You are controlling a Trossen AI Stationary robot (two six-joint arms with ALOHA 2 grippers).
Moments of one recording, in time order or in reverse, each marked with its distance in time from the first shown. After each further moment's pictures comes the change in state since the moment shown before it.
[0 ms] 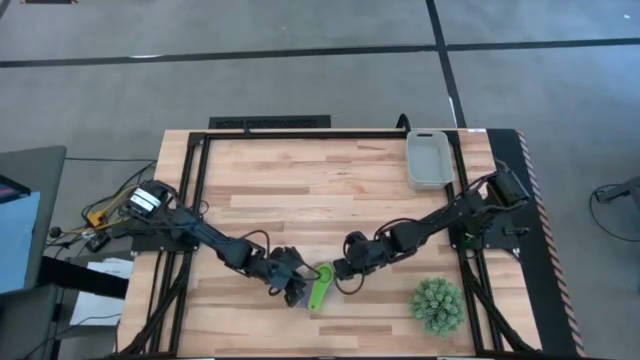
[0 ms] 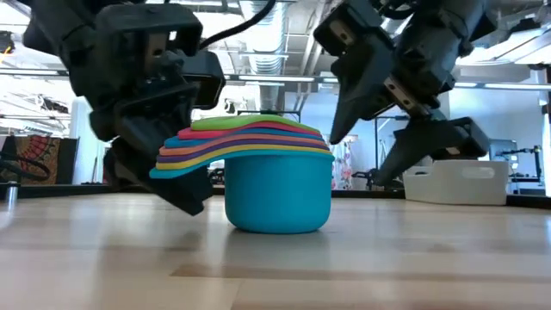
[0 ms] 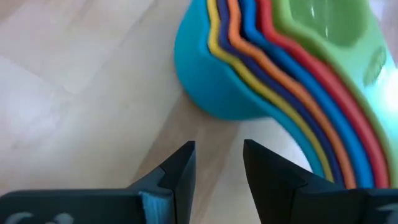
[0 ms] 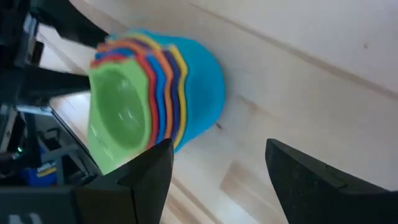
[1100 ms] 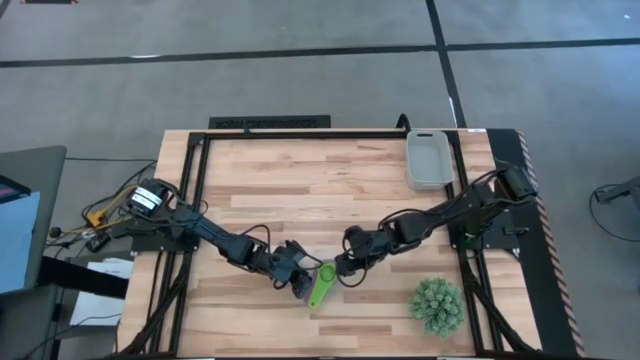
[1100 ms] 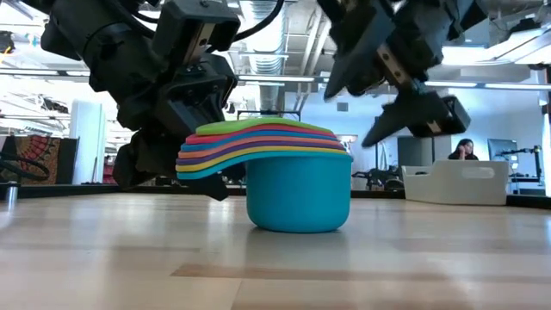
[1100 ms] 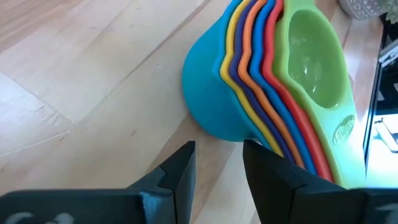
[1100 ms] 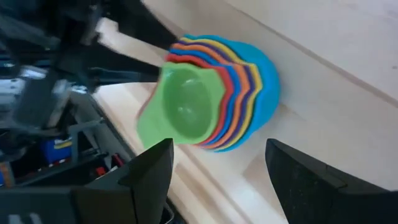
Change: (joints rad) left arm 0.049 0.000 0.002 0.073 -0.010 -0.133; right arm -0.054 -0.088 0.001 -0.005 -0.071 -0.122
